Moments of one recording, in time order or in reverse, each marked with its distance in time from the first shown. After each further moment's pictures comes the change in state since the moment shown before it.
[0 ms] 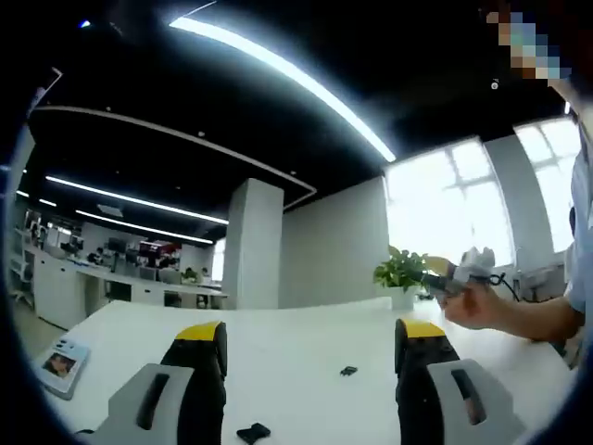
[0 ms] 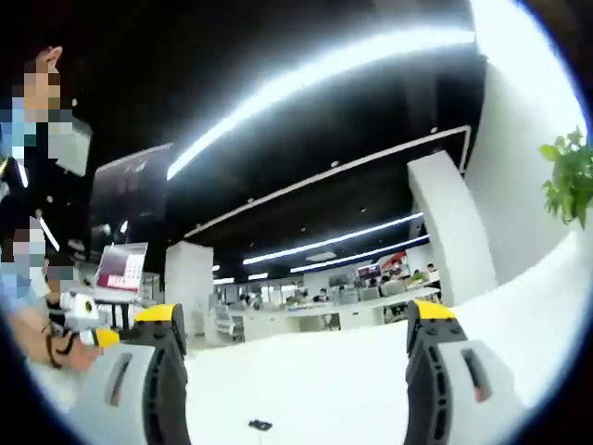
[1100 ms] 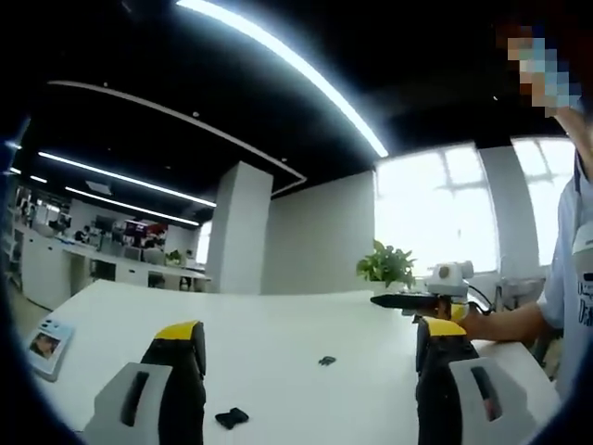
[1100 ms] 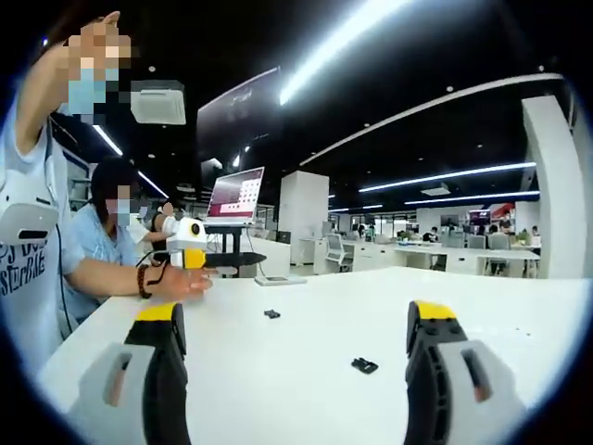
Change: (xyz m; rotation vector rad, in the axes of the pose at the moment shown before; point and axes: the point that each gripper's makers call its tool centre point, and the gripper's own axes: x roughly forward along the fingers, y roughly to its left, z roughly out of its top) left arm -0.003 -0.014 -0.011 -0.061 0.047 -0.053; right arm -0.017 0.099 -0.050 0.060 0.174 0.550
